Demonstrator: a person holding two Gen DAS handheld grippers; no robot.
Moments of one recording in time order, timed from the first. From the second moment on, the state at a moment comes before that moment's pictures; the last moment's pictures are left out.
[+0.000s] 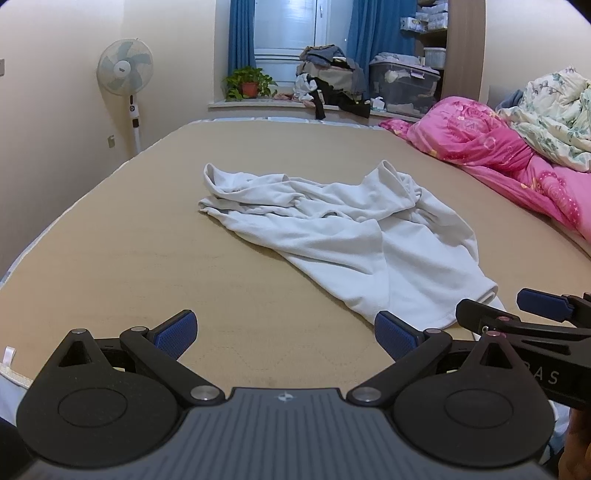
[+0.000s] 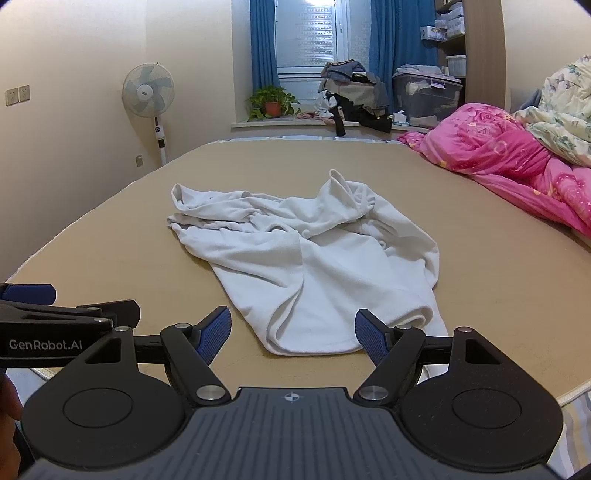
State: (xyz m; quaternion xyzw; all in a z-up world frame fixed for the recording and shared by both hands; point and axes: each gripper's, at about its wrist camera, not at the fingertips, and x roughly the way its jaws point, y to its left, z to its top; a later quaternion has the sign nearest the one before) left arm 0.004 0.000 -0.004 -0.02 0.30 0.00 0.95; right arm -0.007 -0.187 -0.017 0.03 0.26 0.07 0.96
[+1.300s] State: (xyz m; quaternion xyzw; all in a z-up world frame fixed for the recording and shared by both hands) left arm 0.014 0.120 0.013 -0.09 0.33 0.09 0.94; right arm 0.216 -0.140 -0.087 -0.03 0.35 0.12 0.93
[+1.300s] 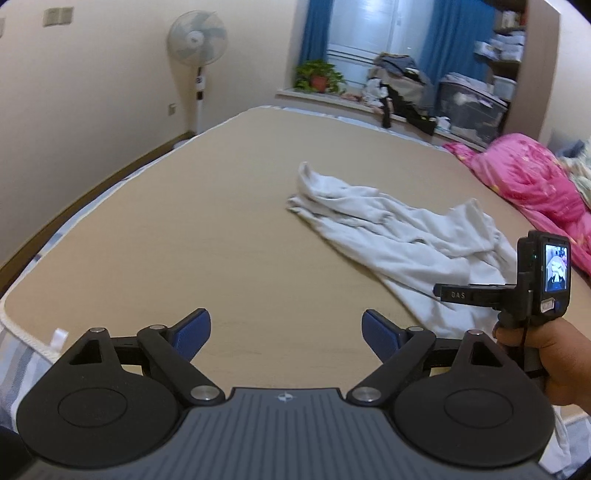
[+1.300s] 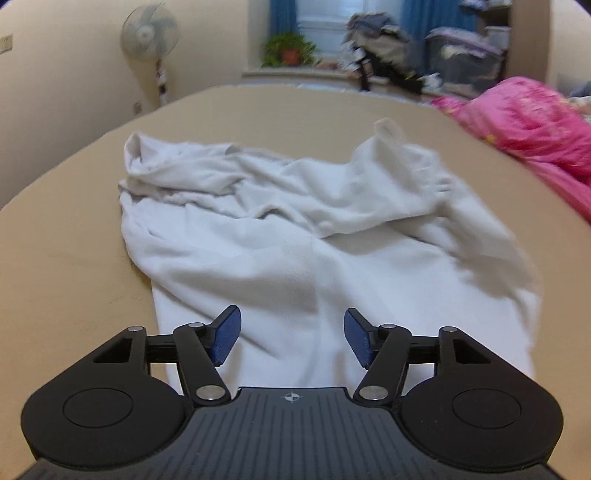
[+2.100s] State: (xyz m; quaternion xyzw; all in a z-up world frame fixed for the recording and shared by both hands) left arm 0.015 0.206 -0.033 -0.18 0.34 0.13 0.91; right arm 0.028 -0.021 -0.040 -0.01 0.32 0.41 0.85
